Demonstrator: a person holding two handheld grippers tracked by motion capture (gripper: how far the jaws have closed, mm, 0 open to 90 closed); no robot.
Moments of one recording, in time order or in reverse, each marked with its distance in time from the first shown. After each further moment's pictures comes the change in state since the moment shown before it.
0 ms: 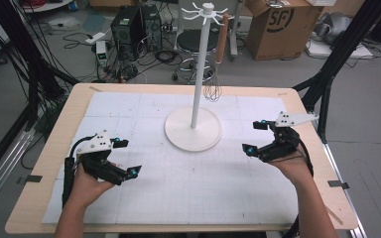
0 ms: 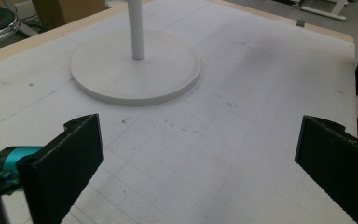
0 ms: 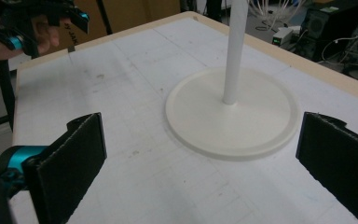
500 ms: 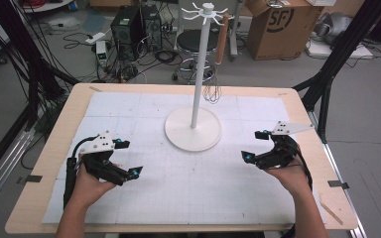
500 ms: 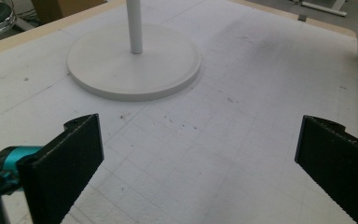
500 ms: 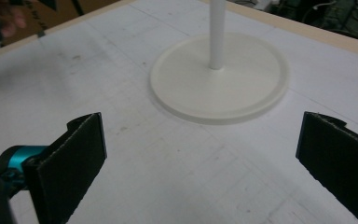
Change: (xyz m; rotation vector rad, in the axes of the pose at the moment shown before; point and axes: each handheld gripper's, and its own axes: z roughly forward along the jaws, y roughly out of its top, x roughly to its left) left arm 0.000 -0.002 0.004 0.015 0.001 -0.003; right arm 0.008 -0.021 0.003 0.084 -0.104 0.085
